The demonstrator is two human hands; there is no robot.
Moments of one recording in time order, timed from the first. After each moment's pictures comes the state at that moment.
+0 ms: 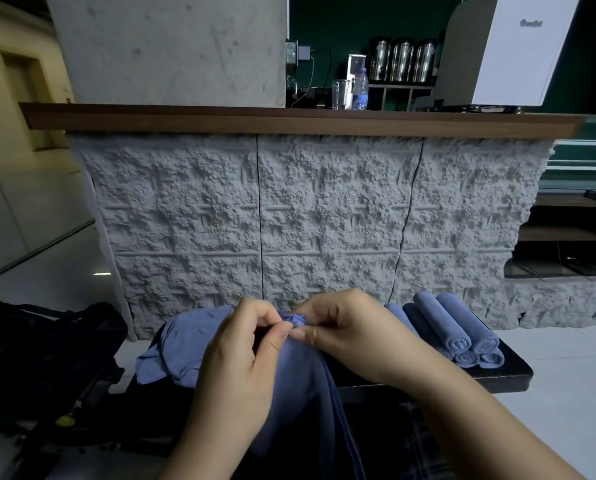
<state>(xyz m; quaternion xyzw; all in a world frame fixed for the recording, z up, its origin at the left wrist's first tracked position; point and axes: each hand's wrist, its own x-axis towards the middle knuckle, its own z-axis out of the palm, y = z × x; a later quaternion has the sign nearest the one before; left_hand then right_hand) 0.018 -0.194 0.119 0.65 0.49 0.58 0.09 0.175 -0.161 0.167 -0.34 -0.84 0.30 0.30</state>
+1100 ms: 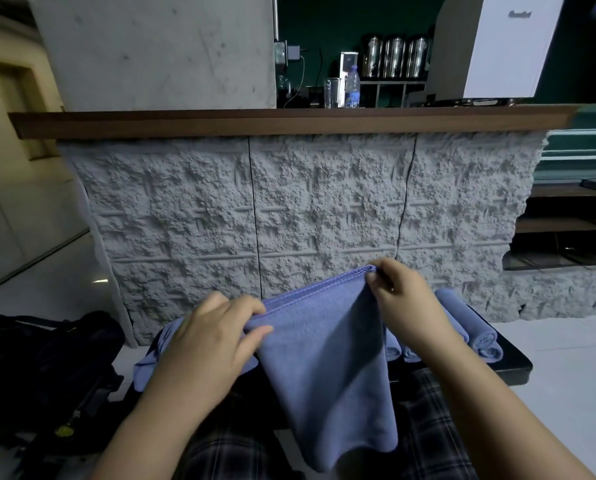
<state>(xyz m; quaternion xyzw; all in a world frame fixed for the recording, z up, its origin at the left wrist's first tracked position) -0.018 -0.162 0.128 0.78 0.49 0.37 -0.11 0.226 -0.118 0.152 -0.57 -0.68 0.15 0.44</state>
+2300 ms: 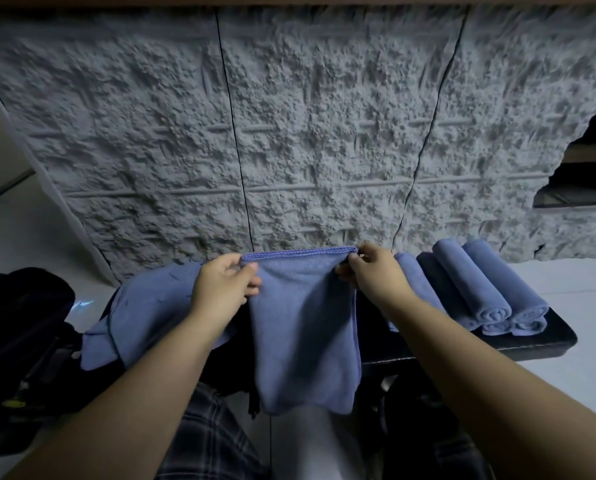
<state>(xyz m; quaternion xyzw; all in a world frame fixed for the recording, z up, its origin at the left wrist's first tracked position) 0.011 0.040 0.006 0.44 0.64 0.50 0.39 0.223 0.058 0.019 -0.61 -0.53 0.41 0.43</state>
